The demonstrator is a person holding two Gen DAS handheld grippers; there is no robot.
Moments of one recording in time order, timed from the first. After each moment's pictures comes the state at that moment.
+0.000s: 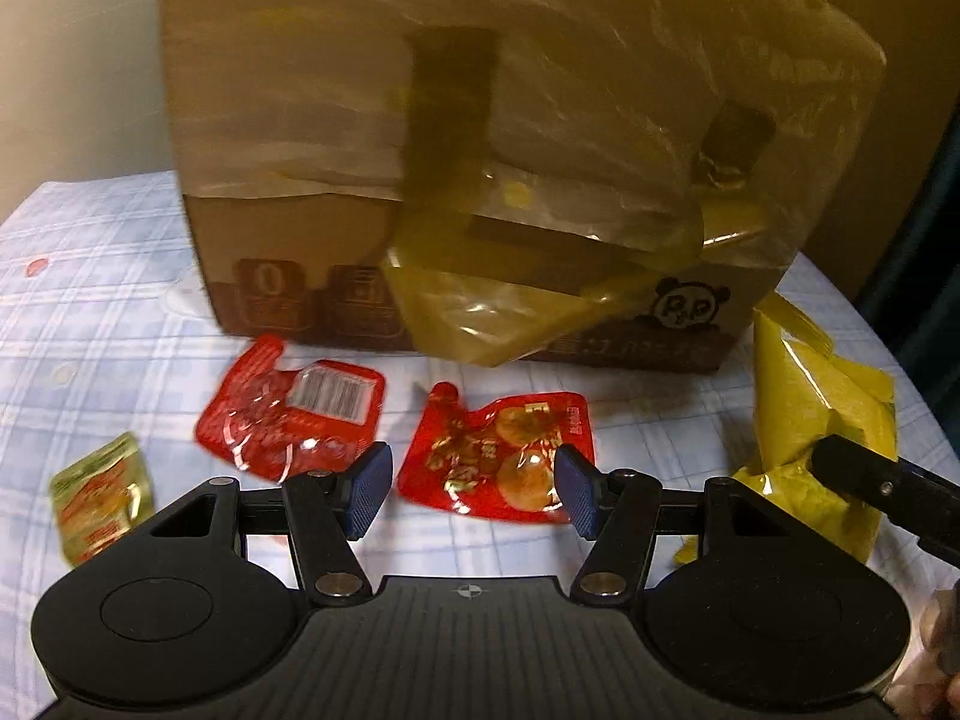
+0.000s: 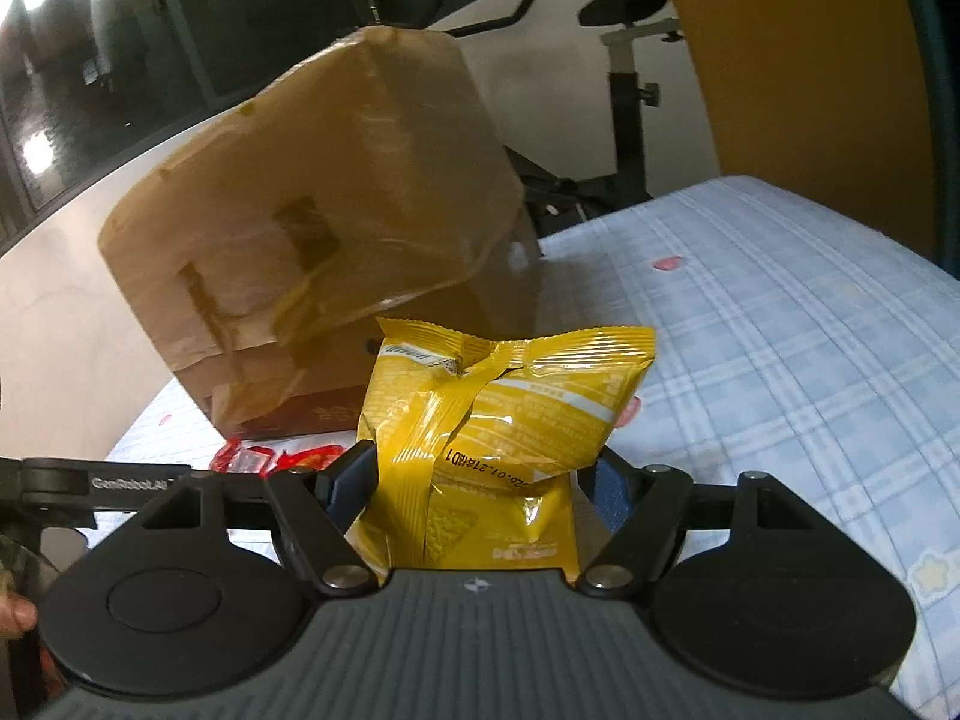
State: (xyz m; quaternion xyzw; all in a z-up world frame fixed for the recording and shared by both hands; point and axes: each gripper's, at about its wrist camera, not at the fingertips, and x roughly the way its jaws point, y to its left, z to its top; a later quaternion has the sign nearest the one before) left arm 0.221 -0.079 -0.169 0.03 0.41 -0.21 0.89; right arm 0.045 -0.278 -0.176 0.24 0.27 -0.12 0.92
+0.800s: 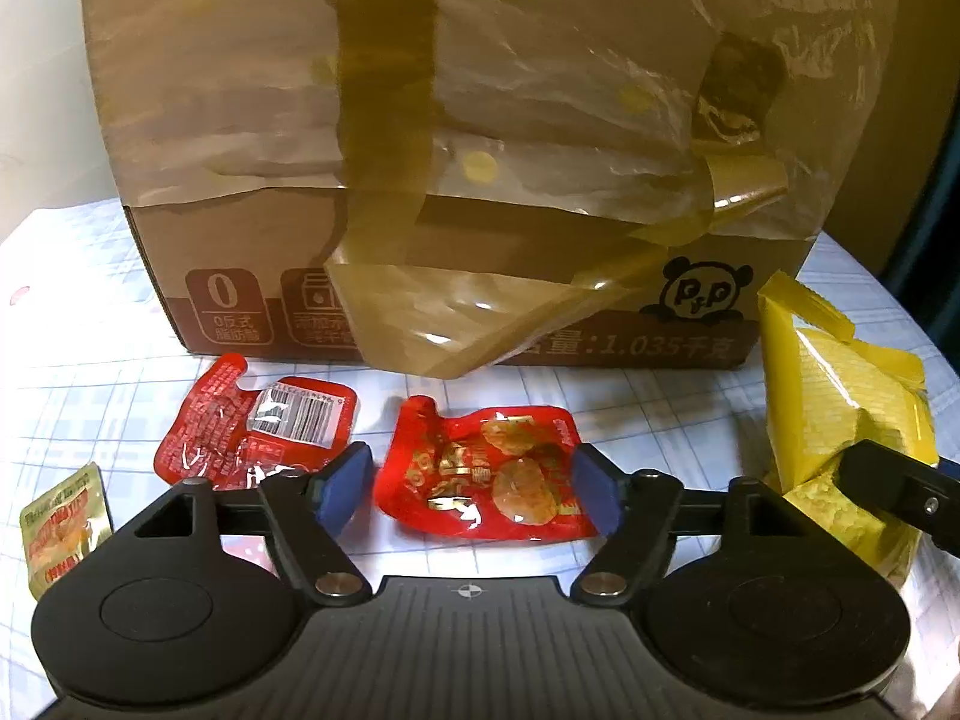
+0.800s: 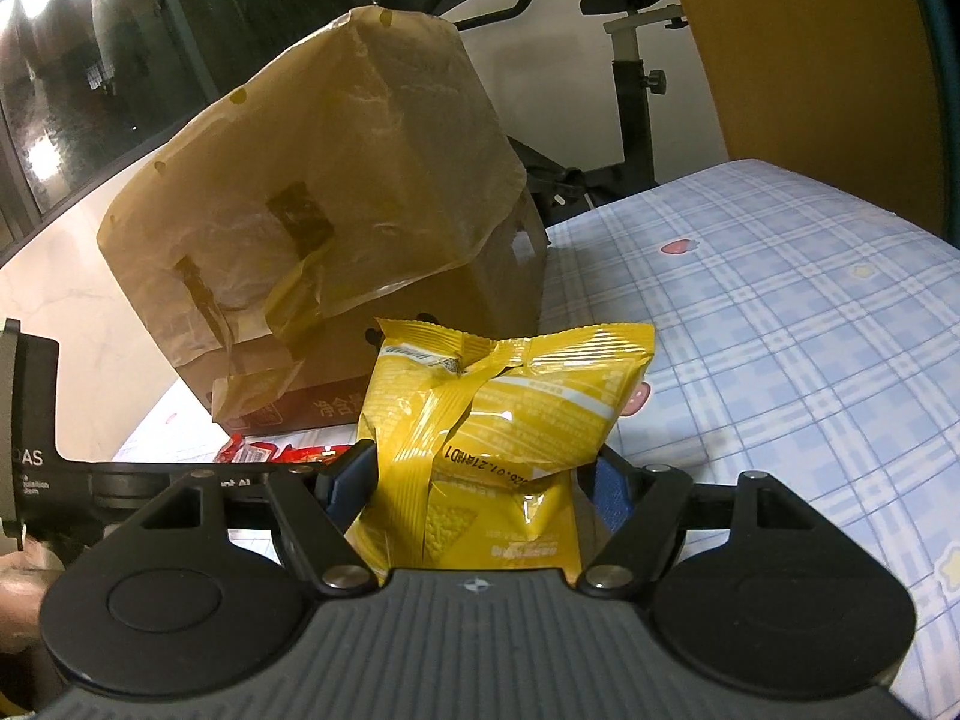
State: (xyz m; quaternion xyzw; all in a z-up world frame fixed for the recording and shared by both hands) left arm 0.226 -0.127 -0.196 0.07 0.39 -0.19 0.90; right arm 0.050 -0.279 -0.185 0.25 0.27 -0.11 0.92
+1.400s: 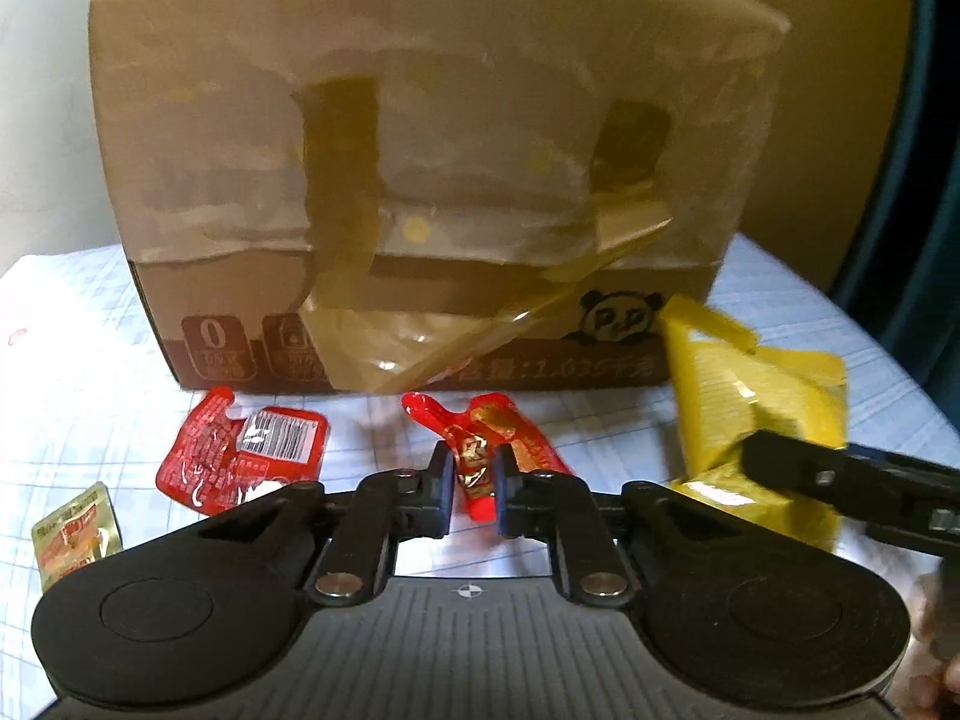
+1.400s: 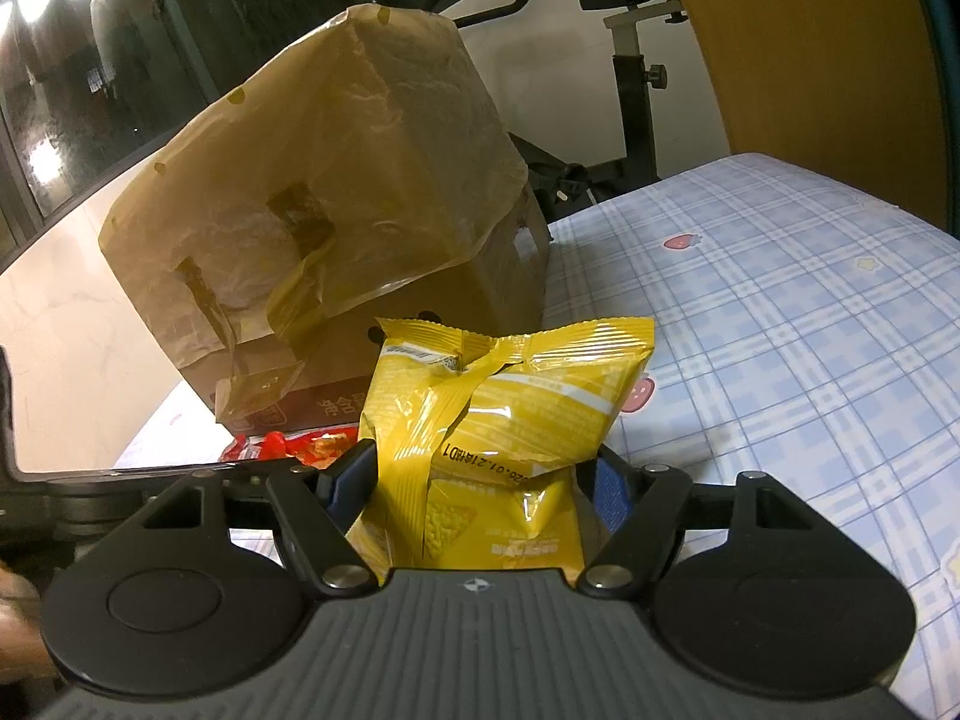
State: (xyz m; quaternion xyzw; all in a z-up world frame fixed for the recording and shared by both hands) left arm 0.183 -0.132 -0.174 0.06 0.34 -0.24 0.90; right arm 0.050 -0.281 -0.185 0.26 0.27 -0.11 0.92
